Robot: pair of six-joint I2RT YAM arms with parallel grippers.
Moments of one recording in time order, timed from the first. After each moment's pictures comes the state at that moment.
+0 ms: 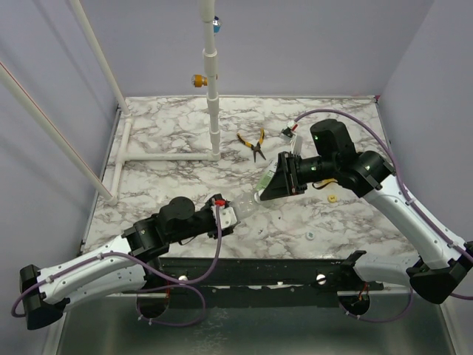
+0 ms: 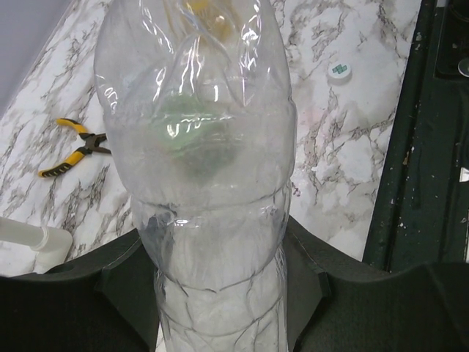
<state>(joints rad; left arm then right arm) -1.06 0.66 0.58 -0.19 0.08 0.34 0.68 1.19 1.36 -0.84 -0.69 0.58</state>
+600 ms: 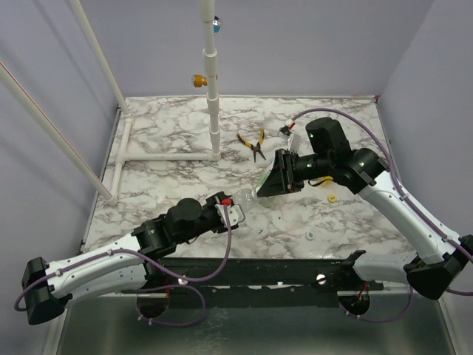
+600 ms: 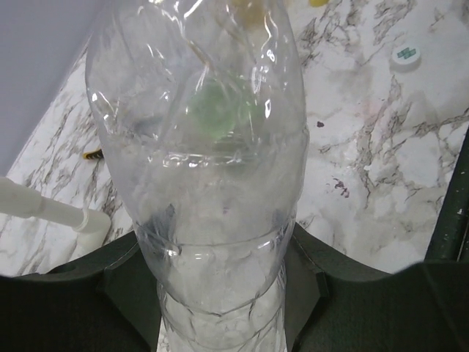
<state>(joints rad) -1.08 0.73 0.54 -0.08 -0.07 0.39 0.67 1.22 1.36 -0.82 -0.66 0.62</state>
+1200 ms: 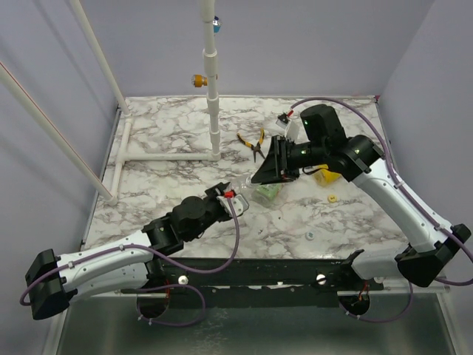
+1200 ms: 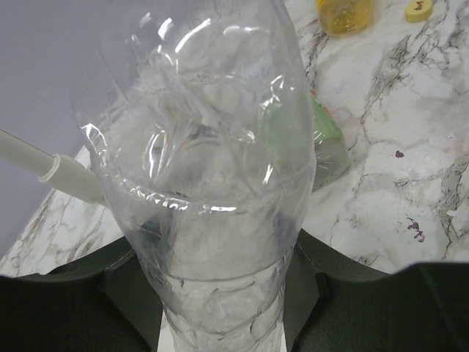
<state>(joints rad) -1.08 0.83 0.51 0.15 -0.26 0.44 0.67 1.33 1.51 -0.86 -0.60 0.72</state>
